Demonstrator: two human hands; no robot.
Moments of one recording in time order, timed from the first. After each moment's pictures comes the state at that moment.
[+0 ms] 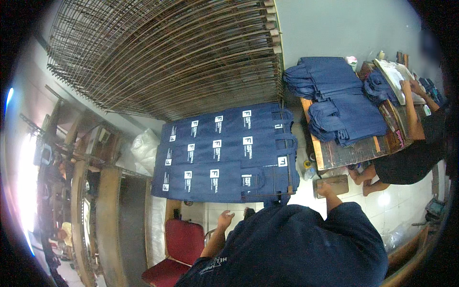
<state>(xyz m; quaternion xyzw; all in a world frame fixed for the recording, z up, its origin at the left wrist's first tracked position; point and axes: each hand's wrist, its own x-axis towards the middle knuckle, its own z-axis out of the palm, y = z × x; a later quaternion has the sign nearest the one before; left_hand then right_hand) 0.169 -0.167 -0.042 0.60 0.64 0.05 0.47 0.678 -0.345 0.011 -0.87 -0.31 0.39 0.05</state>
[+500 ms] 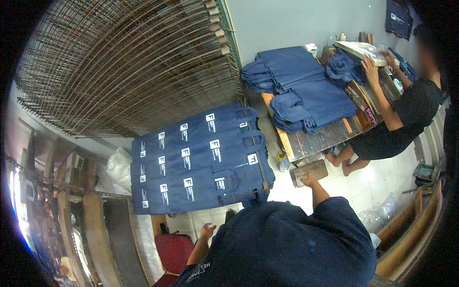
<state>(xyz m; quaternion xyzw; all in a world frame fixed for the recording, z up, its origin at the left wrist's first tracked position) 0.122 -0.176 -0.052 0.64 0.62 -0.04 0.45 0.707 -0.394 -0.060 -0.90 -0.25 0.32 0.12</state>
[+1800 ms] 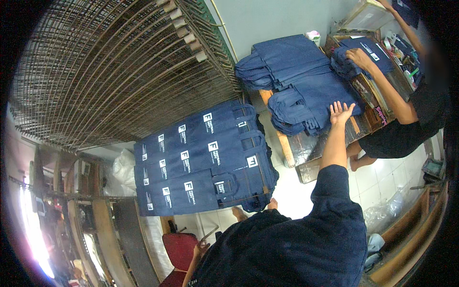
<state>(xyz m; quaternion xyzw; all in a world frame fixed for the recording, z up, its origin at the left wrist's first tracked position) 0.026 -0.224 -0.010 0.63 0.65 -0.05 0.41 0.935 -0.273 0.133 -0.32 0.17 0.11 0.93</state>
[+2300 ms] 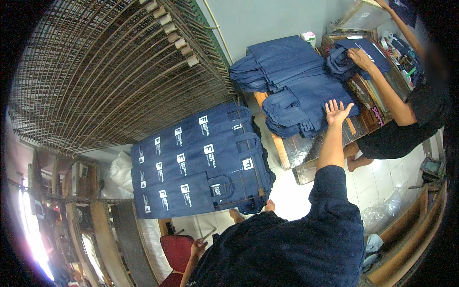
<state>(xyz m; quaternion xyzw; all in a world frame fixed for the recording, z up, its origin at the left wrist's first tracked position) 0.121 -0.214 0.067 0.64 0.64 -0.01 0.43 0.942 -0.278 0.145 -0.28 0.14 0.12 0.94</state>
